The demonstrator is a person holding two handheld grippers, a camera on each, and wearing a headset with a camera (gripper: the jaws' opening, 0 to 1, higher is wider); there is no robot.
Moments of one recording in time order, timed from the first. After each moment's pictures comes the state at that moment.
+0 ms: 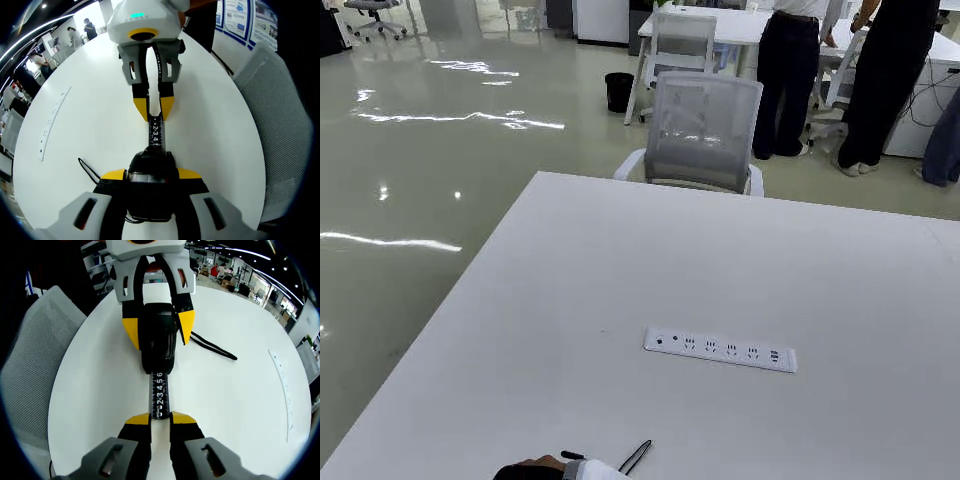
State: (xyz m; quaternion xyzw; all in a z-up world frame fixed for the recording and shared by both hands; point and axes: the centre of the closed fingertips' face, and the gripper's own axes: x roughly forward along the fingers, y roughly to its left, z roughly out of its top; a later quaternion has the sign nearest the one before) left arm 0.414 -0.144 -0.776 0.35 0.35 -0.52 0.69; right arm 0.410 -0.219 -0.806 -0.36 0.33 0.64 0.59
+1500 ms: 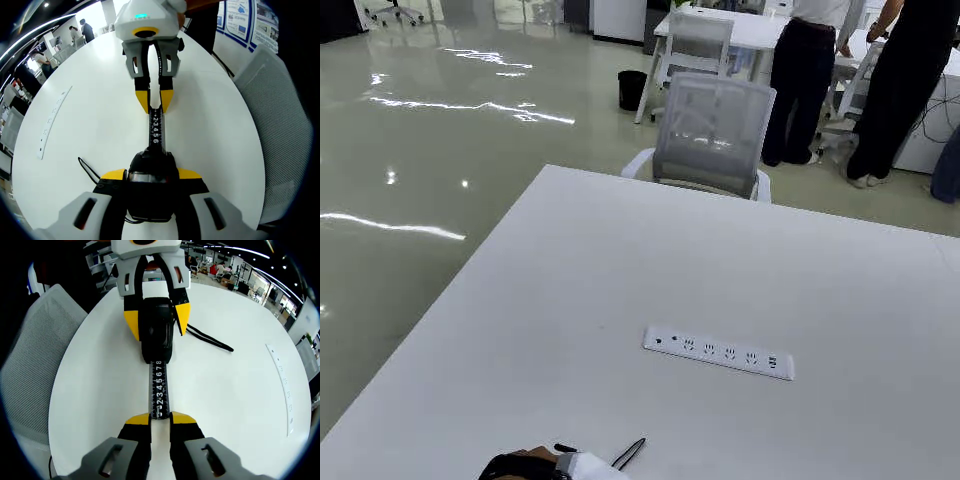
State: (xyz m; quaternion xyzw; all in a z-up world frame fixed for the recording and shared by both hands) left arm 0.416 -0.144 -0.773 0.34 0.35 -0.52 0.70; right arm 0.415 -0.236 -0.805 -0.37 0.34 0.63 0.59
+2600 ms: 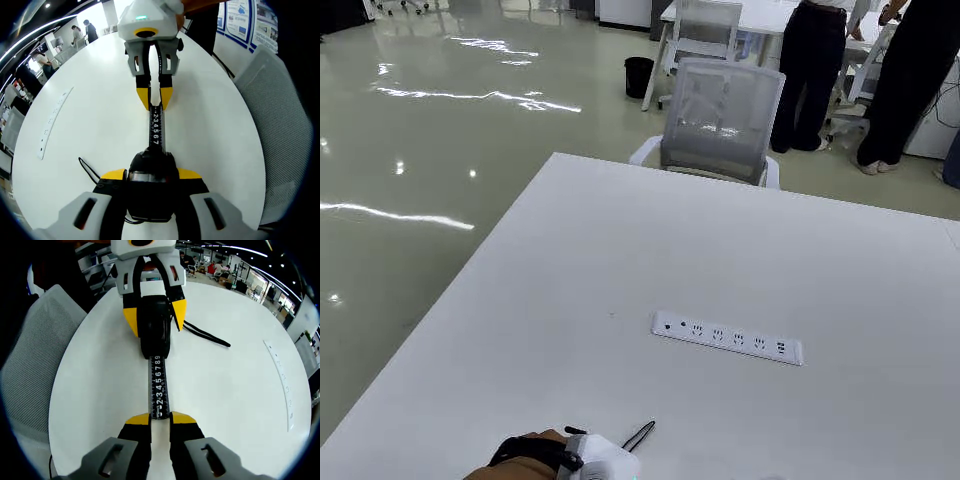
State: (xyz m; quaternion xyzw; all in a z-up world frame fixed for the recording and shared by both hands) left arm 0.416 -0.144 -0.774 0.34 0.35 -0.52 0.70; right arm 0.415 -0.246 -0.806 -0.36 0.34 0.63 0.60
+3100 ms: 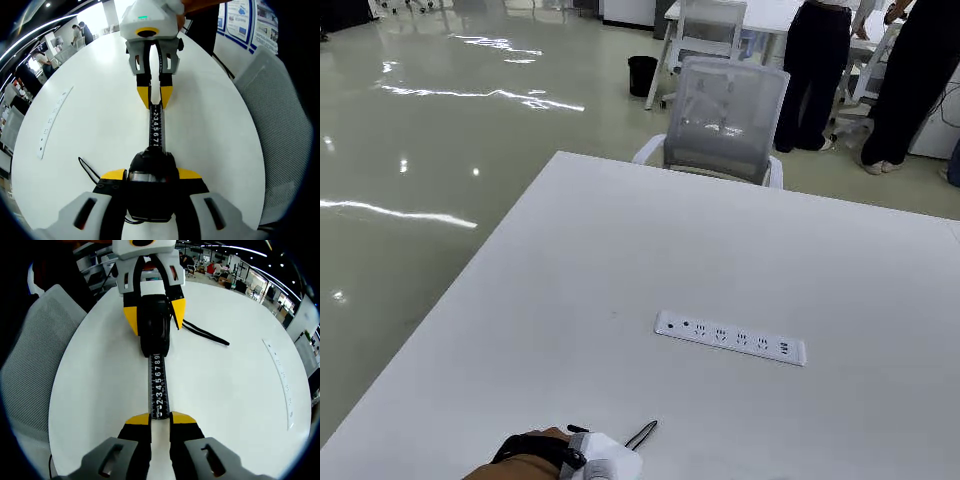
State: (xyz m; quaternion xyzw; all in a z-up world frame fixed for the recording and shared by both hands) left arm 0.416 -0.144 -0.774 0.33 0.35 -0.52 0.70; right arm 0.415 -0.249 -0.806 -0.36 0.34 0.63 0.60
